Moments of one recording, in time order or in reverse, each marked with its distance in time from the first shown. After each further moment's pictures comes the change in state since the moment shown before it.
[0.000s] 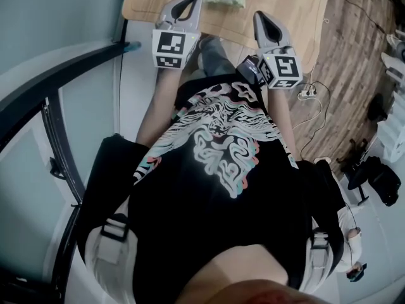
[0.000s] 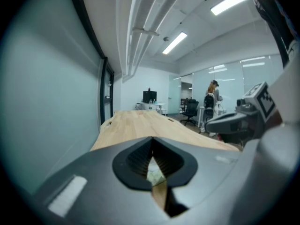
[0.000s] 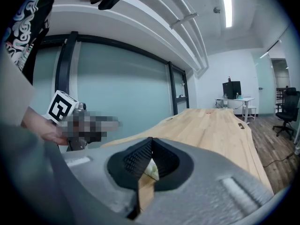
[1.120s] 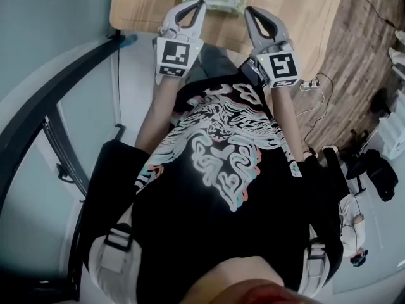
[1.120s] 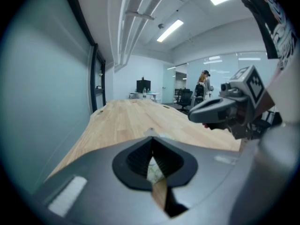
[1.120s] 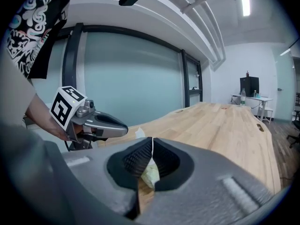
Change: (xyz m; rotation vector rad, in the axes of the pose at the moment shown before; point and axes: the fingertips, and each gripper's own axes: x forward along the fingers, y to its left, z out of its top) left arm 0.067 -0.001 -0.048 0.056 0.116 -0.080; right arm 0.076 -0.017 -0.024 -0.104 0.098 0.164
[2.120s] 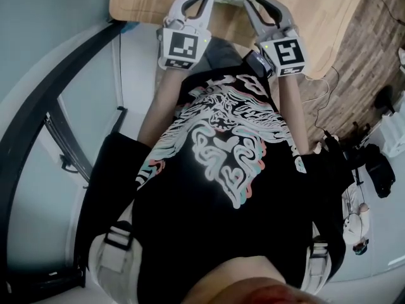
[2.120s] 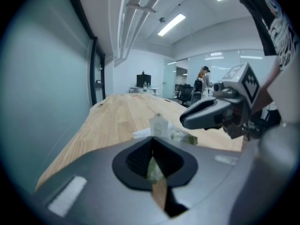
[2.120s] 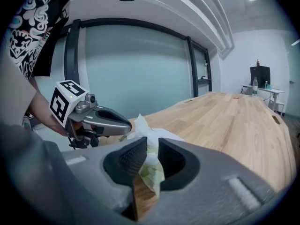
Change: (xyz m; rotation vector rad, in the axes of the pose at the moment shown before) left arm 0.019 0.013 -0.029 -0.008 0.063 -0.013; right arm 0.051 0.006 -0.031 0.014 0.101 0.113
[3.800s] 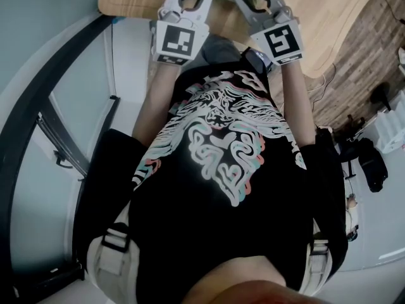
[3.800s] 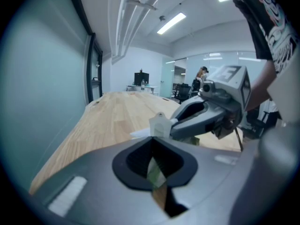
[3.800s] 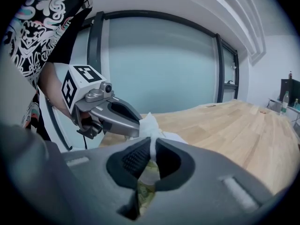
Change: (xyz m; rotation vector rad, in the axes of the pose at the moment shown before) left arm 0.019 0.001 0.001 -0.005 0.015 -0.037; right arm 0.038 0.016 0.002 -0.219 0.057 0.217
